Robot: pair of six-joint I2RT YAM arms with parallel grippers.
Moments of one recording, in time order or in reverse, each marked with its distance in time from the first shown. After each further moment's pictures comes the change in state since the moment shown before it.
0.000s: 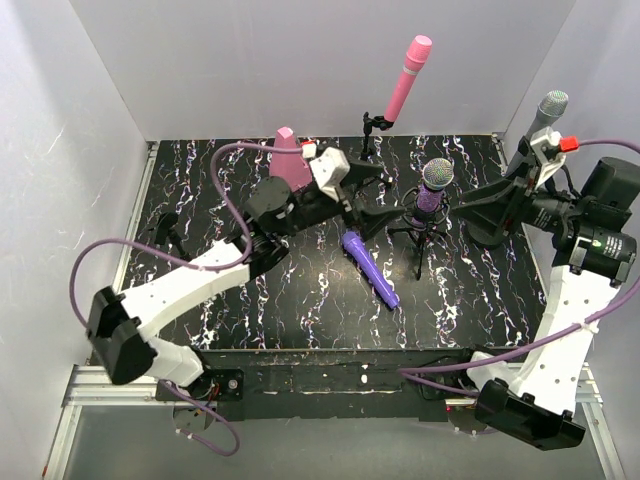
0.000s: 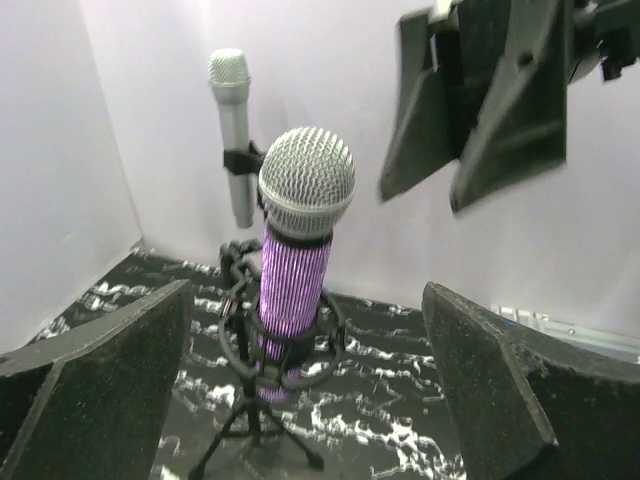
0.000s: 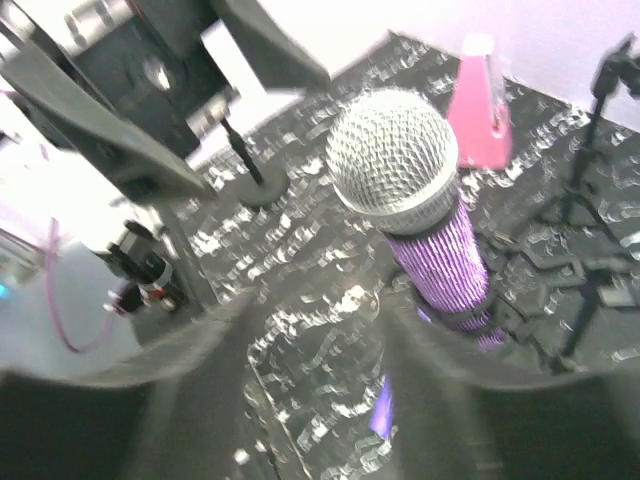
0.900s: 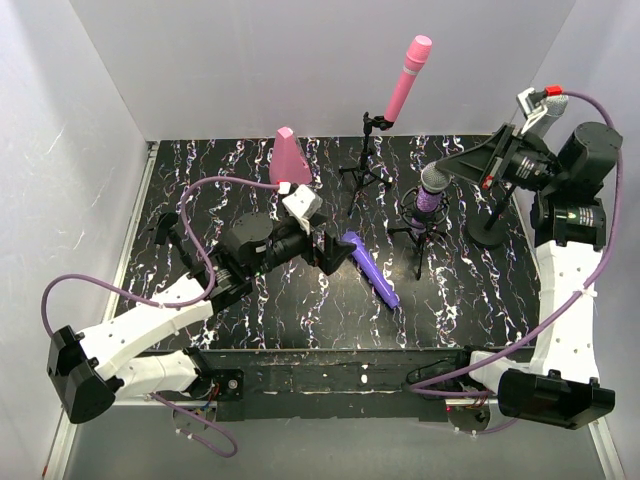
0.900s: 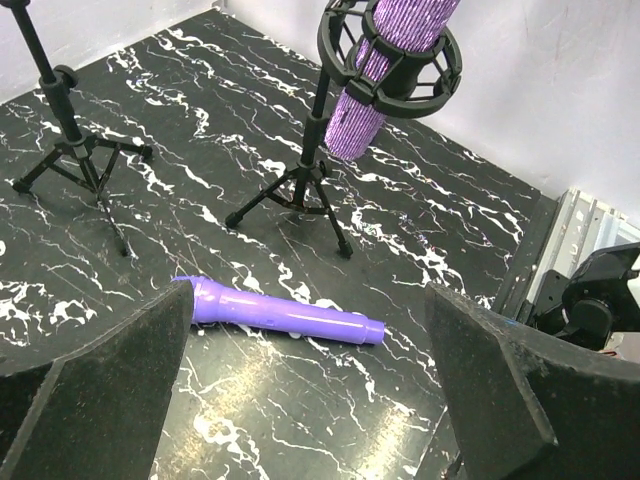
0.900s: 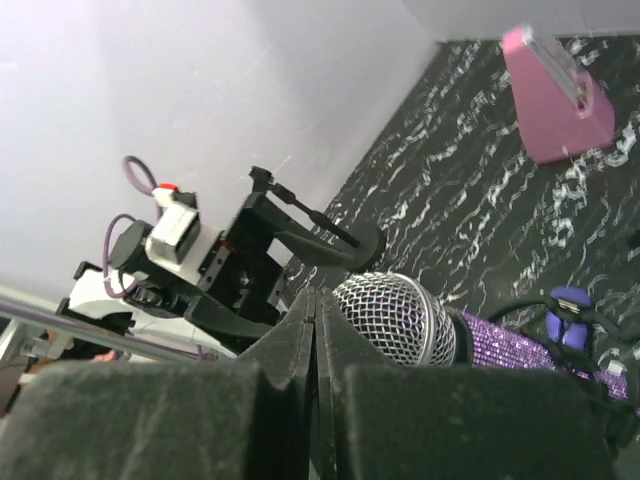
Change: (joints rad) left arm 0.001 -0.338 -0.327 -0.417 -0.285 -0.030; right arm 0.232 0.108 -0.012 0.698 0.230 1.033
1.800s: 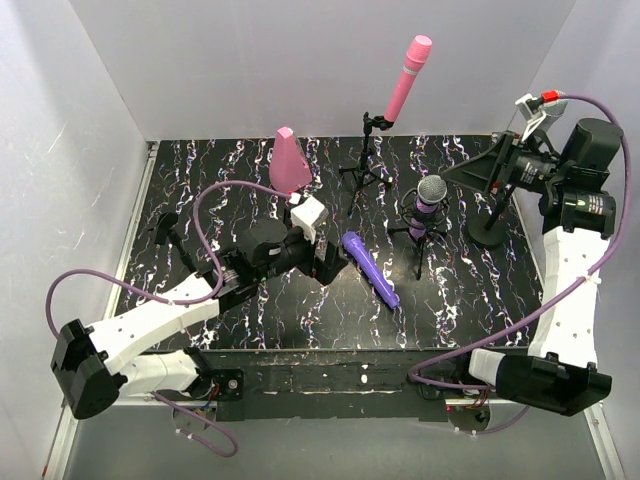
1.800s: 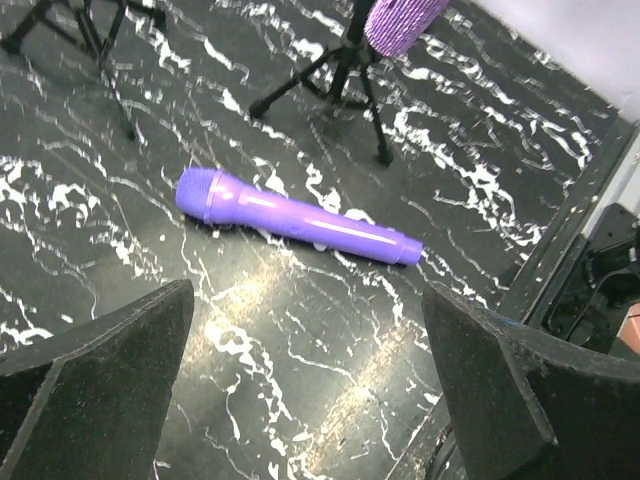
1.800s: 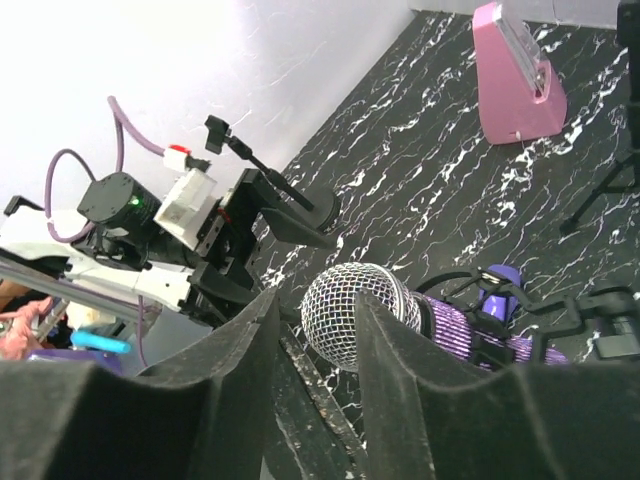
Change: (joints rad) left arm 0.000 0.018 -0.045 -0.145 -0.054 -0.010; right arm -0.055 0.070 0.064 -0.347 -0.076 -0.449
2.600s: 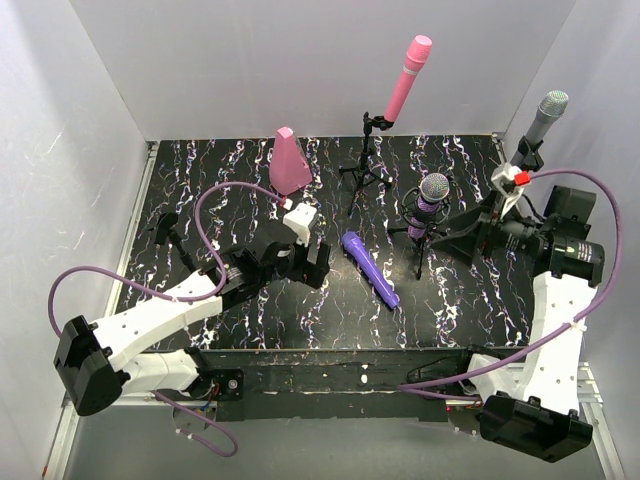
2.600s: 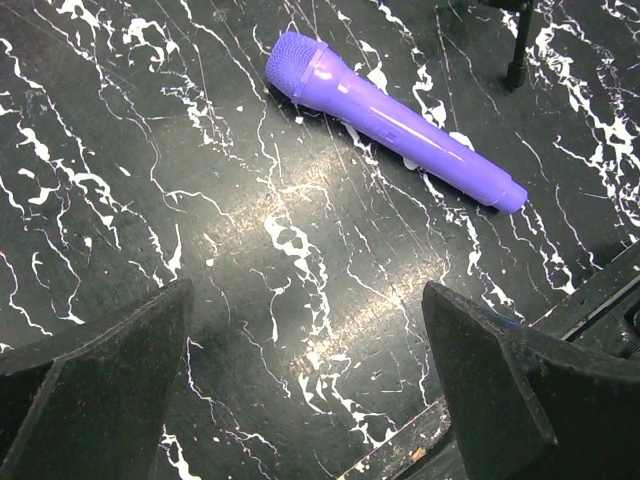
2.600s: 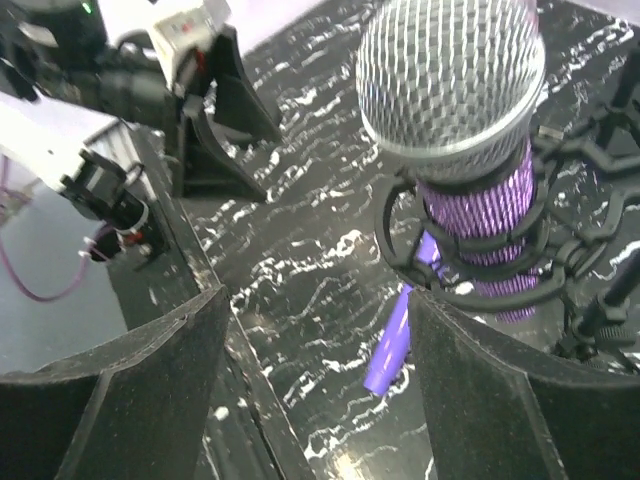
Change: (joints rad) left arm 0.000 0.036 0.021 -0.275 -0.206 -0.126; right arm -0.081 -0.243 -0.298 -0.332 -0.098 -0.713
